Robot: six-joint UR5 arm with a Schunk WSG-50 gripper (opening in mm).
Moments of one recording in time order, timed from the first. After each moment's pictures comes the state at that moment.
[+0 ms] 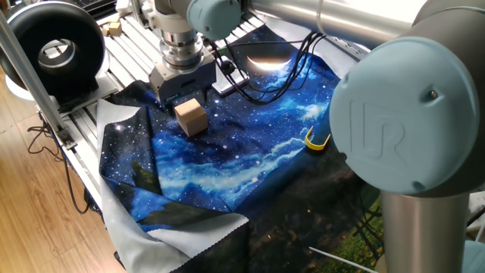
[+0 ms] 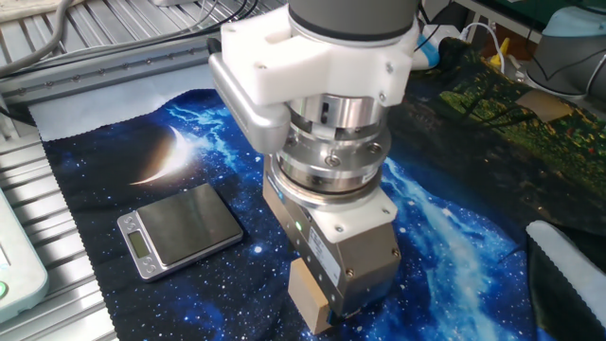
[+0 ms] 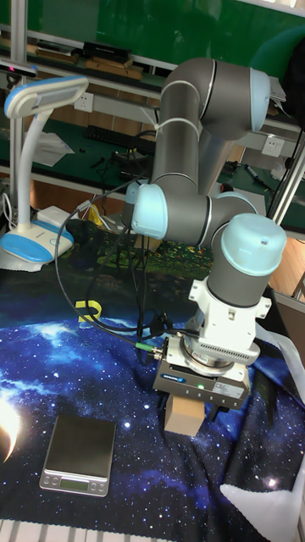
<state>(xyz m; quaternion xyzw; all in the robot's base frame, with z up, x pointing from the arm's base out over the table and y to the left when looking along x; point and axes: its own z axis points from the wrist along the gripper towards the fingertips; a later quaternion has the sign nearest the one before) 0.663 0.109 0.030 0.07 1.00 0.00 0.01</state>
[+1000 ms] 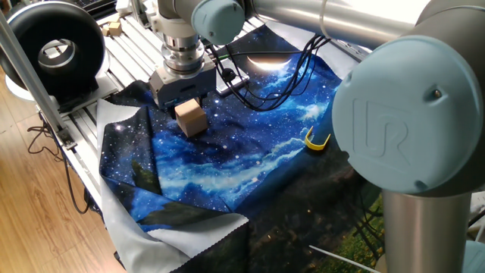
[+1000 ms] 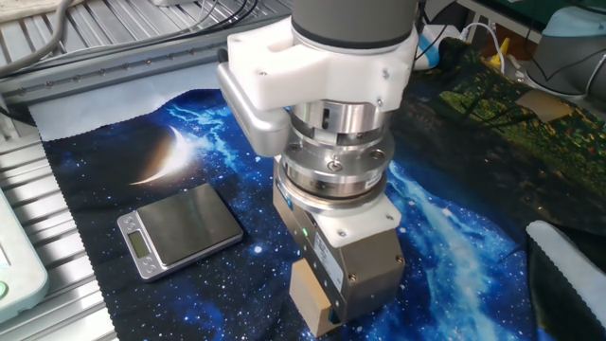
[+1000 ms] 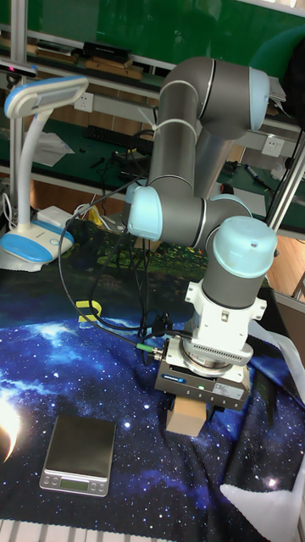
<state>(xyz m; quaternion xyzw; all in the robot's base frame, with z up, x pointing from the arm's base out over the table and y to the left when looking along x) 0.660 0.116 0.025 0.10 0.99 0.02 0.00</state>
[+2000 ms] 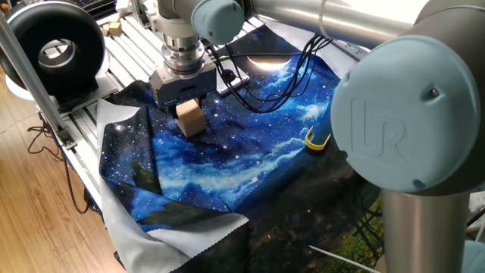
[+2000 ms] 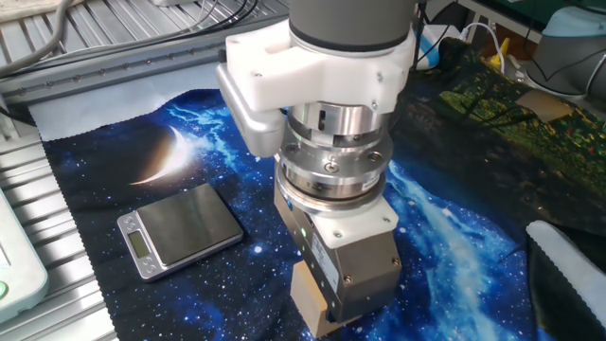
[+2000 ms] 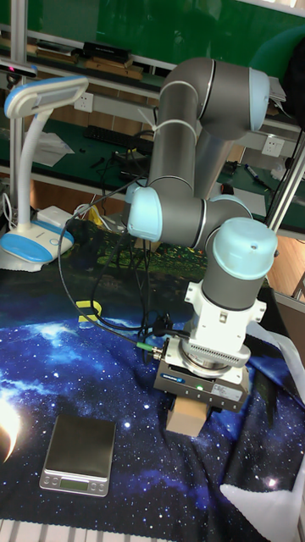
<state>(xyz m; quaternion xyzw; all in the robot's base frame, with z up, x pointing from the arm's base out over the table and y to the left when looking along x) 0.659 0.114 0.025 0.12 0.99 0.02 0.00</state>
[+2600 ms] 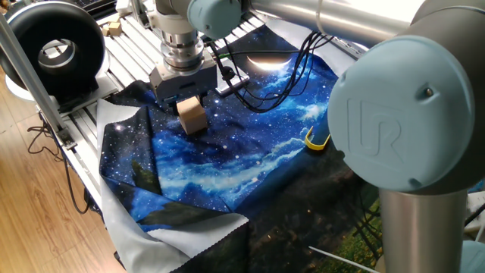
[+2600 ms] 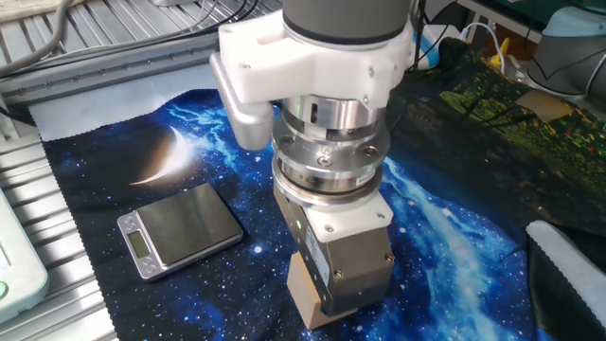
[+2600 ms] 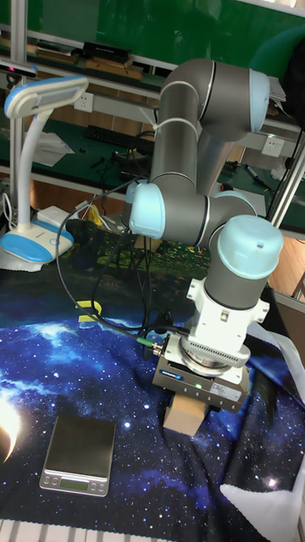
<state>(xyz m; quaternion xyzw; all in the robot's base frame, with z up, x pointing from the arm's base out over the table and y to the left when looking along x) 0.660 0.108 0.035 0.14 0.99 0.01 -0.01</state>
